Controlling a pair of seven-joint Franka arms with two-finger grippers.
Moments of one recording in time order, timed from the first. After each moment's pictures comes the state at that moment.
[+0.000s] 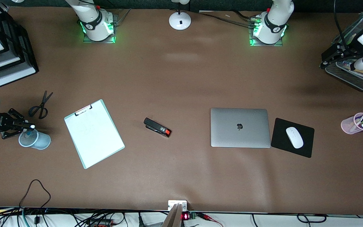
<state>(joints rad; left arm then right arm) 0.29 -0.09 -0.31 -1.64 -0.01 1.53 0.03 -0.41 0.70 -0.03 -1.36 0.58 1.72 -2.40</state>
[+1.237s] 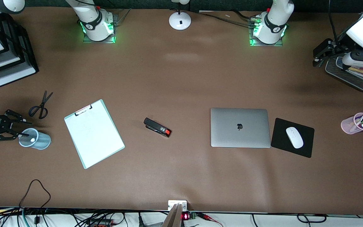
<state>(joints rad) 0.07 -0.09 -0.15 -1.62 -0.01 1.53 0.05 -0.46 0.77 -0.03 -1.30 0.59 1.75 -2.23</state>
